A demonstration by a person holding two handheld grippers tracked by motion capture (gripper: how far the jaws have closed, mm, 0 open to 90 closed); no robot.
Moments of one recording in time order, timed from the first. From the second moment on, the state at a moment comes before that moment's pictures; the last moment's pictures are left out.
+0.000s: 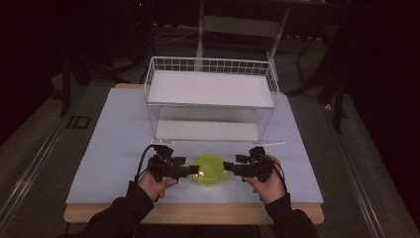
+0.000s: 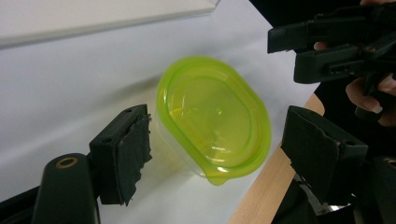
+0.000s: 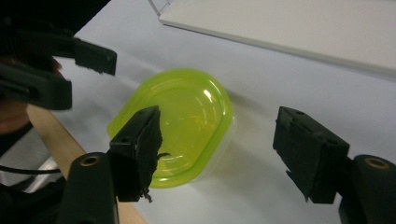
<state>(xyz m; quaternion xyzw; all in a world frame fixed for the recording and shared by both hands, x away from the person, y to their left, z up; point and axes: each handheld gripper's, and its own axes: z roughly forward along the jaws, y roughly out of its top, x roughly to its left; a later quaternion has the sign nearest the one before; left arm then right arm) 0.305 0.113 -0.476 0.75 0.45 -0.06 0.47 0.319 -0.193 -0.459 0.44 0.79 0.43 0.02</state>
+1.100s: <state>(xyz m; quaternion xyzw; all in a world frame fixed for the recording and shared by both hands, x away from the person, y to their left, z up) 0.303 0.110 -0.510 0.73 0.51 -0.12 0.45 0.325 -0.175 -0.485 0.49 0.77 0.39 -0.08</state>
